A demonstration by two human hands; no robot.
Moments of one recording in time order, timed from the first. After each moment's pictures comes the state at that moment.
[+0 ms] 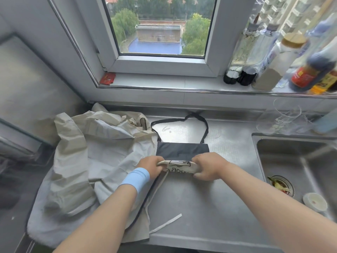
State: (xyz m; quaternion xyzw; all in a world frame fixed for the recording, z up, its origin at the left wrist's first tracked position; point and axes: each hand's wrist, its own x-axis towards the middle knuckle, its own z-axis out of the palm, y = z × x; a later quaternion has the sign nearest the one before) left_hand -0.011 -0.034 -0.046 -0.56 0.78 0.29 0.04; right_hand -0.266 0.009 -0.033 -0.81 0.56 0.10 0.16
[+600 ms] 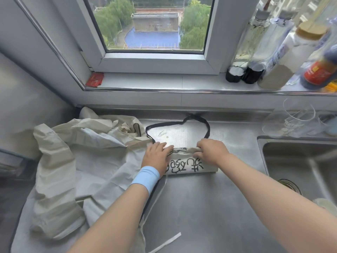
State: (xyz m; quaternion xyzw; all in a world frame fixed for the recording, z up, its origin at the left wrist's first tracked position) left_hand -0.060 -0.089 -0.075 -0.51 0.85 0.09 0.00; right_hand -0.293 -0.072 -0.048 -0.71 0.68 0.06 0.17
